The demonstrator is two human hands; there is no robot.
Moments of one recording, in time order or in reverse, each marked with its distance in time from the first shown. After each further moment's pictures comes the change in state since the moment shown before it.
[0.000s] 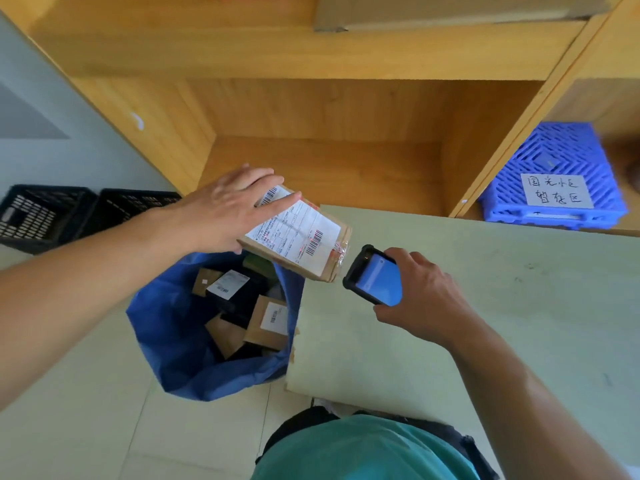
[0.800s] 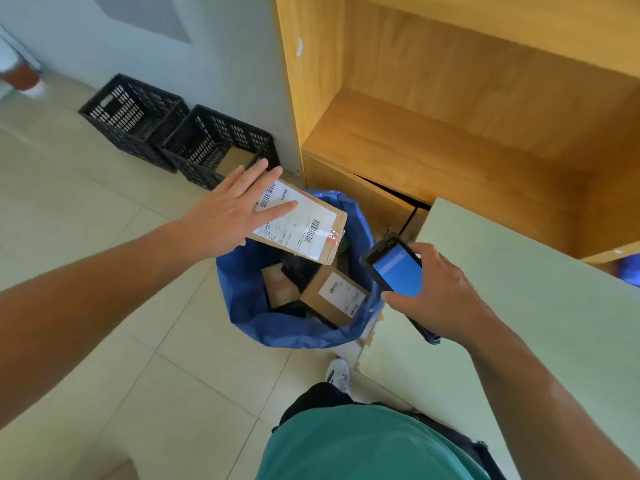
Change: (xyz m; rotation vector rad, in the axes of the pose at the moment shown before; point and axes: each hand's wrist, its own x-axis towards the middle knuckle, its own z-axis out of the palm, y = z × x) left_hand -0.210 -0.012 0.182 -0.120 -0.020 -0.395; right_hand 0.041 -0.168 0.088 0.057 -0.154 -0.134
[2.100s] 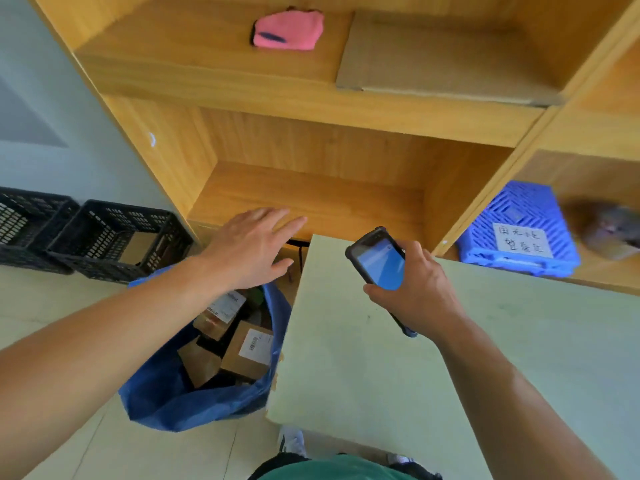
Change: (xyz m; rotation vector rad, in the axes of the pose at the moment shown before) left_hand 0.153 0.157 -0.182 -0.297 0.134 0.059; right_hand -0.075 0.116 -0.126 0.106 0.385 0.228
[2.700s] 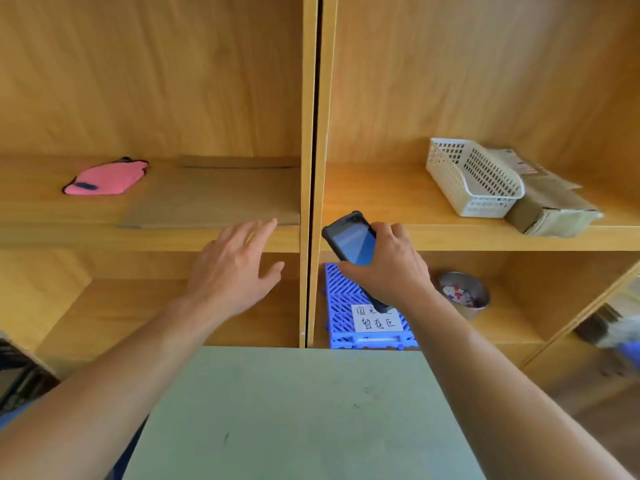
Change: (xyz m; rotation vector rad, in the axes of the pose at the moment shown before) left_hand 0.205 0.246 -0.157 -0.208 0.466 -0.131; right_hand 0.077 0.172 -0.285 -0.098 0.353 -0.021
